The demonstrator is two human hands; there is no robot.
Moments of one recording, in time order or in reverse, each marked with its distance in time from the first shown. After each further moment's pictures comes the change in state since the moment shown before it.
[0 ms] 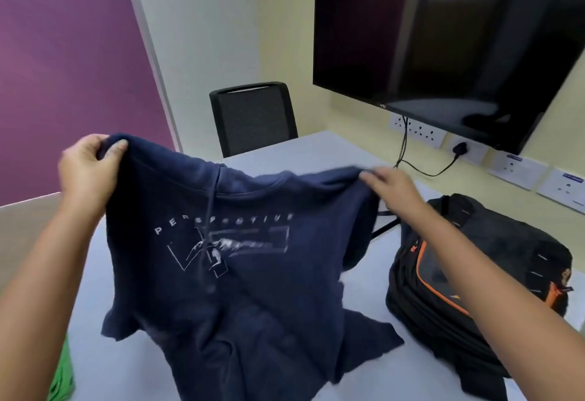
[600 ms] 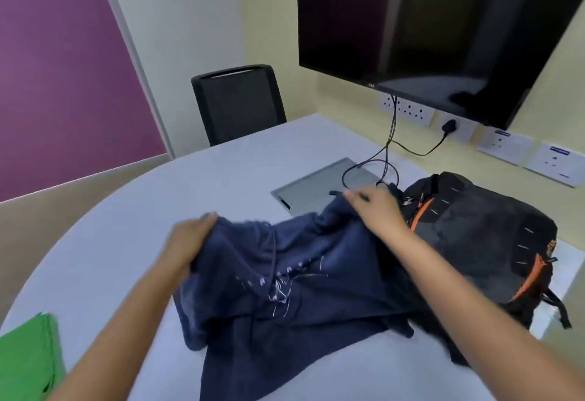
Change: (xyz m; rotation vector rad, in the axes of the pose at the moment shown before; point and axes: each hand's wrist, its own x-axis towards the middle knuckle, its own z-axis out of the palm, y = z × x) left_hand -0.125 -0.018 0.090 -0.012 -0.629 -0.419; right_hand -0.047 0.013 0.030 -0.026 0.041 0.264
